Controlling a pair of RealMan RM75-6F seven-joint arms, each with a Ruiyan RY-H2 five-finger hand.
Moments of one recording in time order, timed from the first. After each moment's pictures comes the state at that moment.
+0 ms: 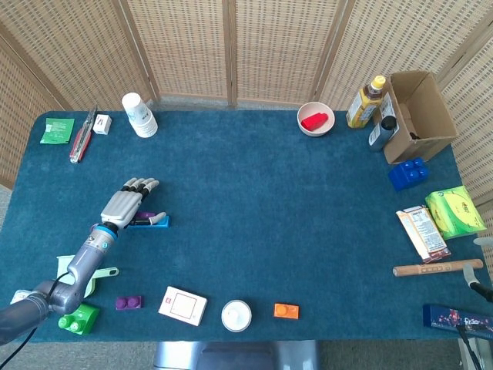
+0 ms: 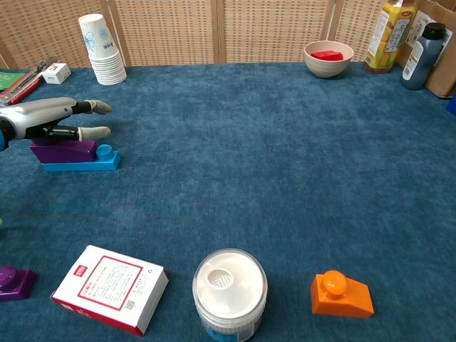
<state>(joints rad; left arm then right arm) -0.68 -1.59 -0.11 -1.01 1.29 0.80 -0.16 -0.03 -1.12 0.18 -1.61 -1.37 1.62 0.04</state>
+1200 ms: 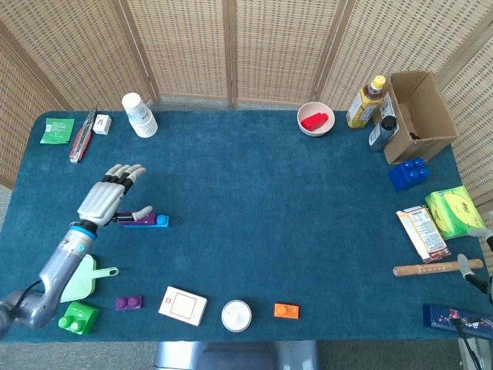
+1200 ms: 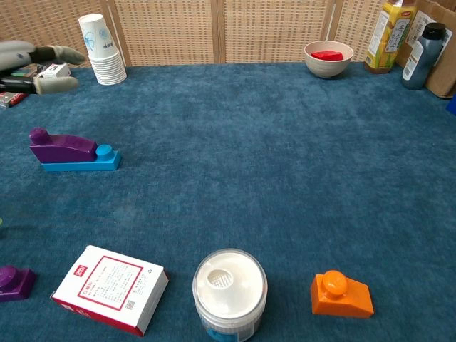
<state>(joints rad) -0.60 -1.31 -0.14 -1.40 1.29 0.97 -0.06 0.00 -1.11 0.20 -1.64 -1.38 1.60 -0.01</state>
